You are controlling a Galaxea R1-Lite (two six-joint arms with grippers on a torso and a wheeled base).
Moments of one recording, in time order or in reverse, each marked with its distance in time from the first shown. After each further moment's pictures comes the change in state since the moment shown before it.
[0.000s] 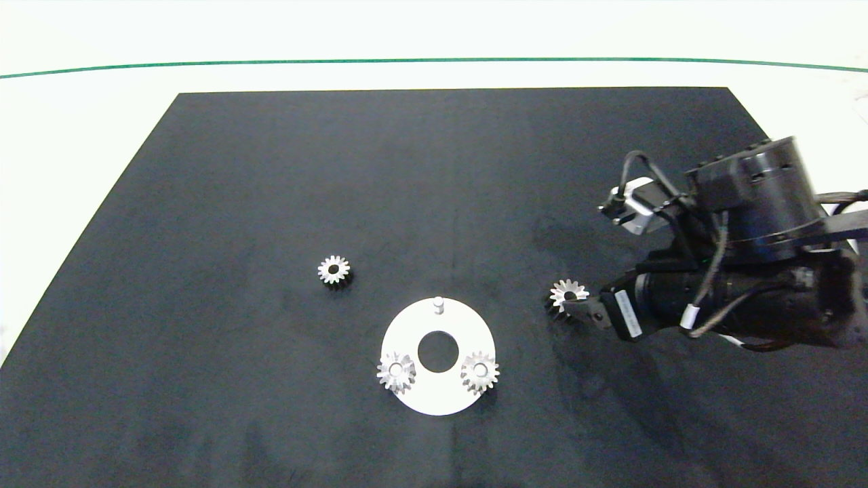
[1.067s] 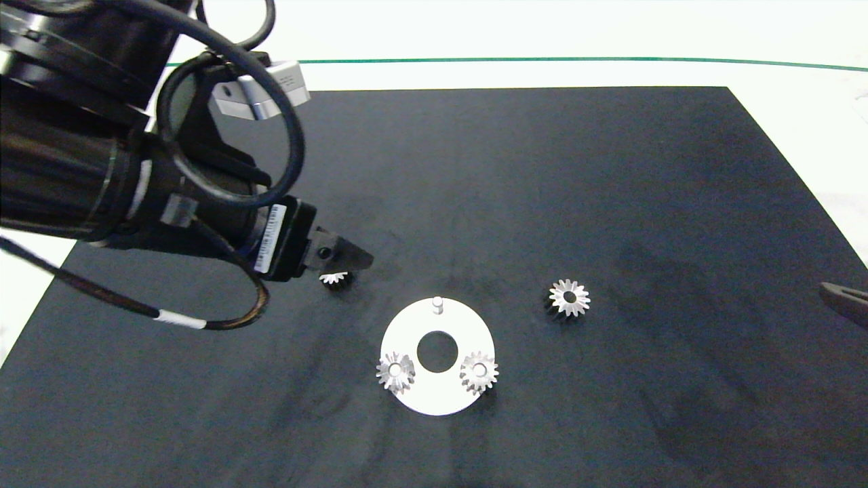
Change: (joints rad) left arm -0.645 0.719 -0.259 -0.189 0.108 -0.201; right arm -0.008 -0.659 0.203 0.008 0.000 -0.175
